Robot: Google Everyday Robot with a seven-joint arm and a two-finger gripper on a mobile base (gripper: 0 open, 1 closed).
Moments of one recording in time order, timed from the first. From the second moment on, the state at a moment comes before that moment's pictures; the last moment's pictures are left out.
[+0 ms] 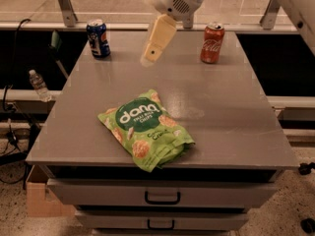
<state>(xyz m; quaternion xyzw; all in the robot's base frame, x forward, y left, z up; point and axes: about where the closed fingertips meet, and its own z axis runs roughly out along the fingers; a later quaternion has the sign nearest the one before) 0.612 0.021 1.001 -0.68 0.64 0.10 0.33</state>
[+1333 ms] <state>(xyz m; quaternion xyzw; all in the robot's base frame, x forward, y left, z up) 0.718 0.156 0.963 -0.62 0.60 0.20 0.46</state>
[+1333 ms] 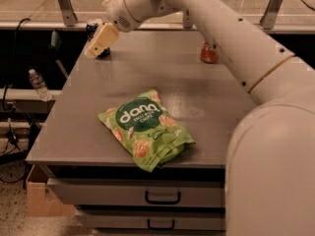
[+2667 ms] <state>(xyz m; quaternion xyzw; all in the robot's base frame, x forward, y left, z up) 0.813 0.191 0.898 -0.44 0.70 0.26 0.49</state>
